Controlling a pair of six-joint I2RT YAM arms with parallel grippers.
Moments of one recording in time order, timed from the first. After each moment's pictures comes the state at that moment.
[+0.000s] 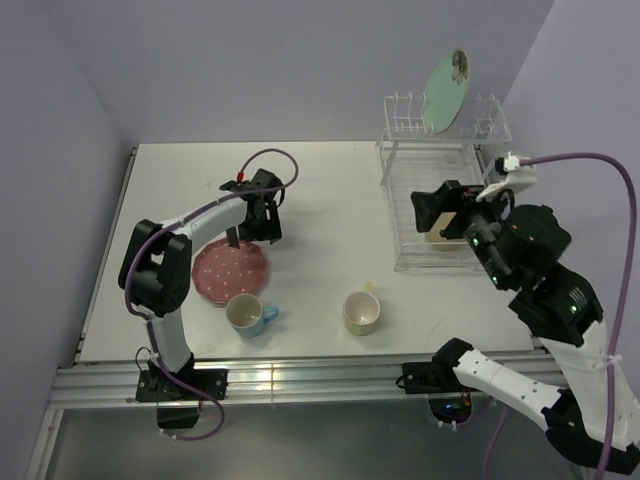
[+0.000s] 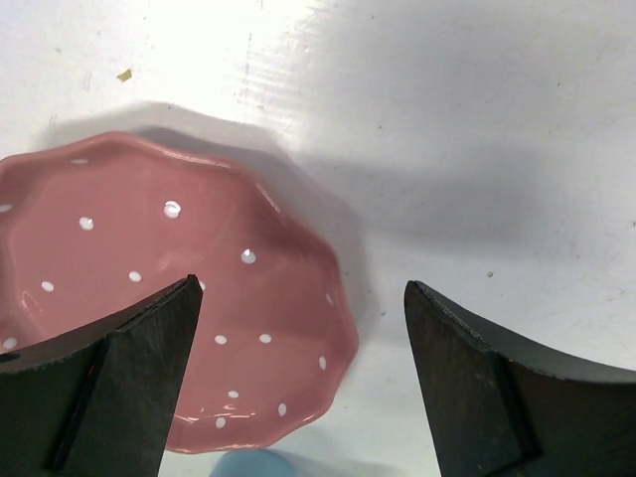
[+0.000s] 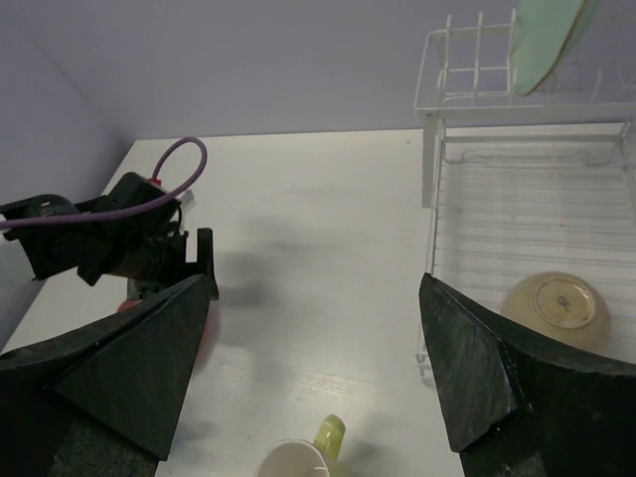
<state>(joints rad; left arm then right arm) -0.49 1.86 1.38 -0.80 -0.30 -0.64 0.65 0.81 1.40 -0.70 0.40 0.30</state>
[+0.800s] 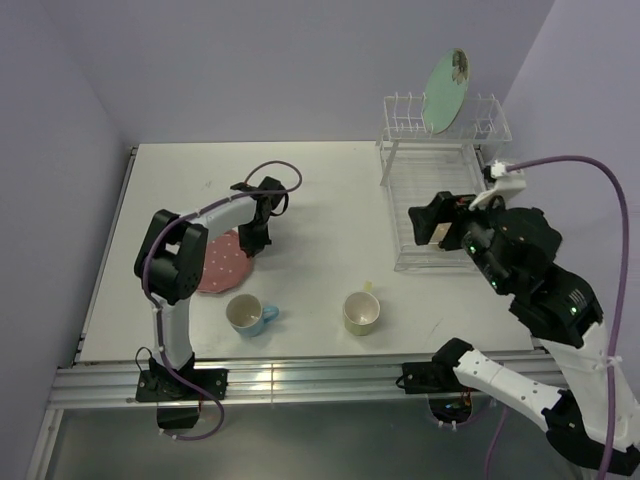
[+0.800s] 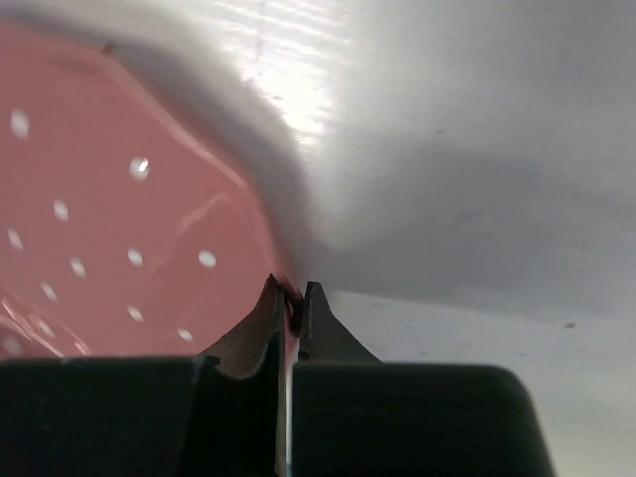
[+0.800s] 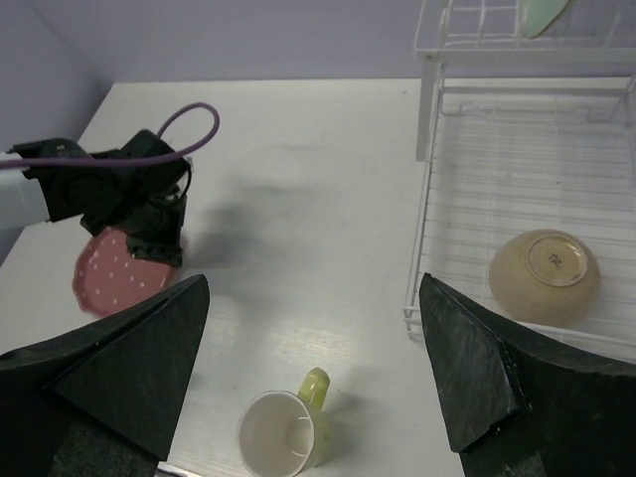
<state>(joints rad) -0.49 2.01 1.45 -0.87 -0.32 -0.65 0.65 0.75 1.39 -0.84 0.40 0.31</state>
